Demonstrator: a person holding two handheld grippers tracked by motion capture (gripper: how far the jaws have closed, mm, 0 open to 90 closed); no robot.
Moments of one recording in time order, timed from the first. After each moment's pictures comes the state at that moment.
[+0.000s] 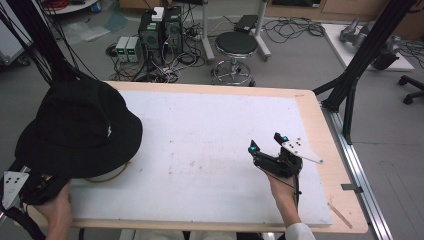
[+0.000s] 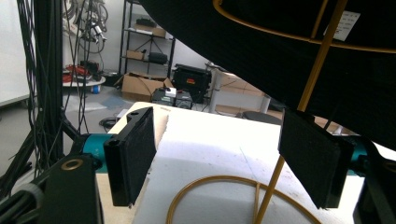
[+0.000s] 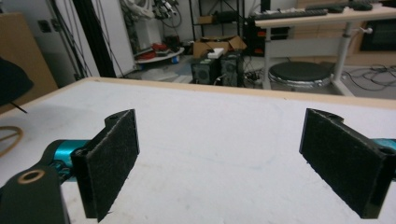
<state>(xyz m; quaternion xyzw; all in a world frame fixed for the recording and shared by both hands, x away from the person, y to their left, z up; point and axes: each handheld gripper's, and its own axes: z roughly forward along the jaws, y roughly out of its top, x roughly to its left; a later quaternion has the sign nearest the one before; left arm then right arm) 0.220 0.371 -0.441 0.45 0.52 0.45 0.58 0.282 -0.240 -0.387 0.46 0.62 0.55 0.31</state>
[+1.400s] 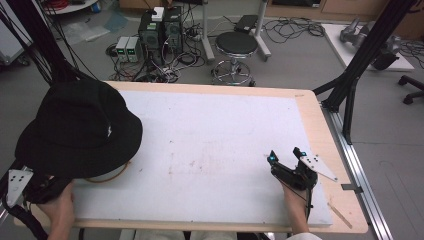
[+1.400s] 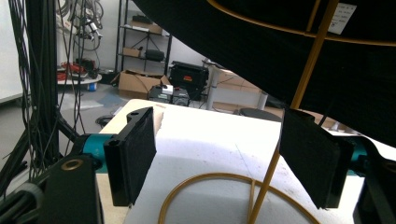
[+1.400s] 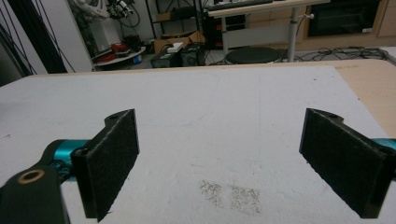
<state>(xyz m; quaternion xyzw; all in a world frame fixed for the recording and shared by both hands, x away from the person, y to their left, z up) 0.223 0.367 -0.442 0.46 0.51 0.44 0.58 0.269 -0.286 -0.432 0.52 0.58 0.52 0.34</state>
